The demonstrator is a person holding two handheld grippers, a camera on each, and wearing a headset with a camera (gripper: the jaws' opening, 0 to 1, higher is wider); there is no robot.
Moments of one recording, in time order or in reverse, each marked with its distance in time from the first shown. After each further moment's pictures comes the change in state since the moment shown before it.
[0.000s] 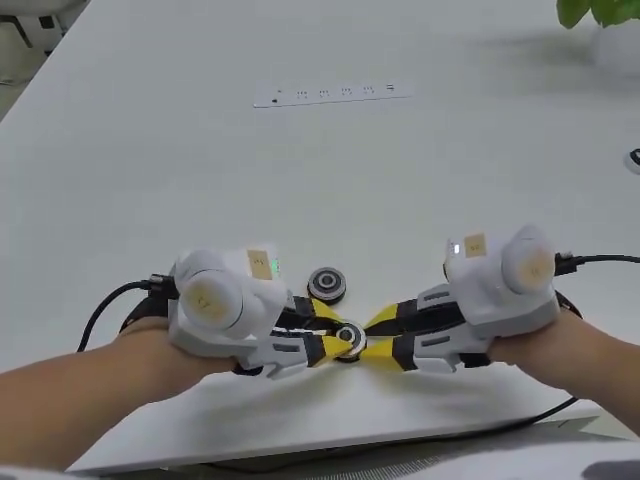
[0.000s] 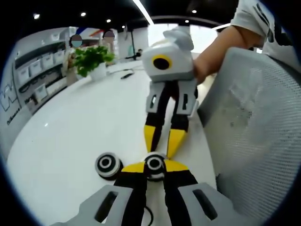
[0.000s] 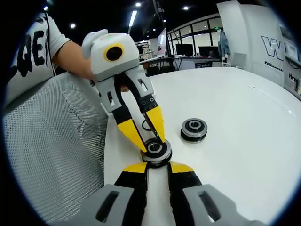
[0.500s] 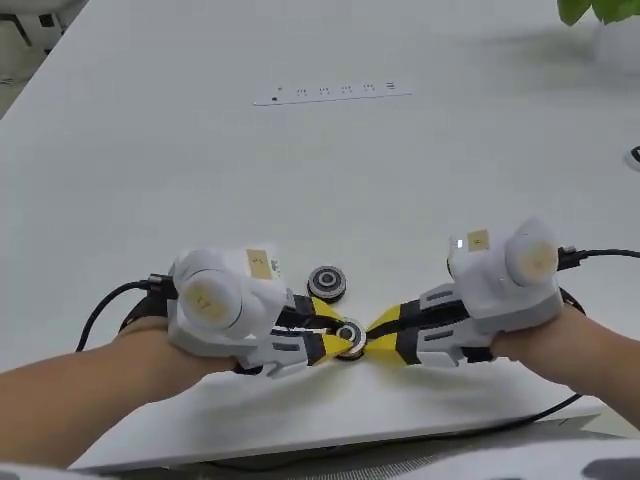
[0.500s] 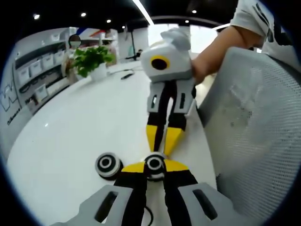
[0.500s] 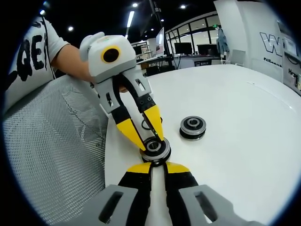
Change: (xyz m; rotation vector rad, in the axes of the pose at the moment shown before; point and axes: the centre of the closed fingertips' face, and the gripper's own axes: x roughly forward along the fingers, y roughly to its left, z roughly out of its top) left arm 0.001 0.001 -0.002 0.000 -0.003 0.004; right arm -0.002 -0.001 -0.001 0.032 0.002 0.011
